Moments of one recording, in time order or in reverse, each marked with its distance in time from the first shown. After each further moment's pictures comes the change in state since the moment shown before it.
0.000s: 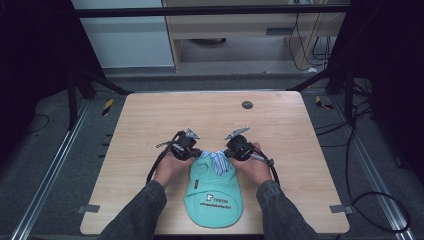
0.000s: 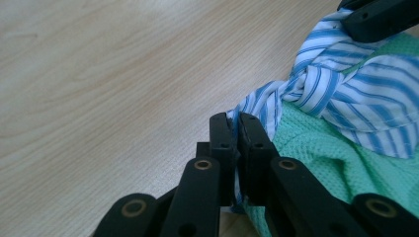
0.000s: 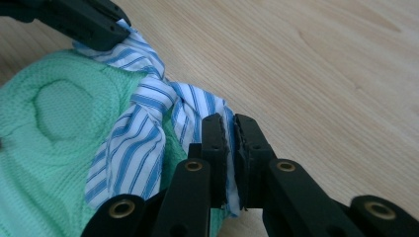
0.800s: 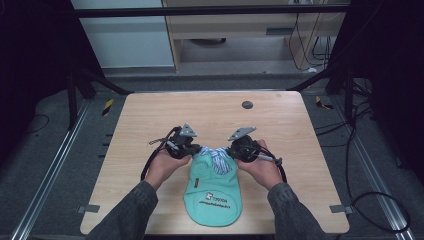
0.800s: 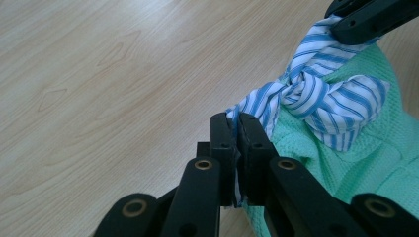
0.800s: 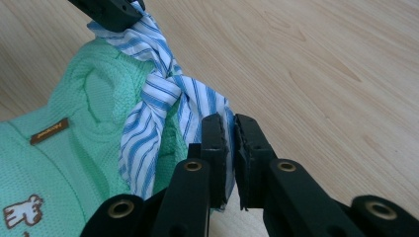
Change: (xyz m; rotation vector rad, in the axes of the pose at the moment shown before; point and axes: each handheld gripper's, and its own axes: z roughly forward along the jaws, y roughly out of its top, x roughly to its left) left arm -0.012 0.013 -0.045 -0.078 -0.022 0.090; right arm 0.009 0.004 -0.046 -0.082 0.000 -0.117
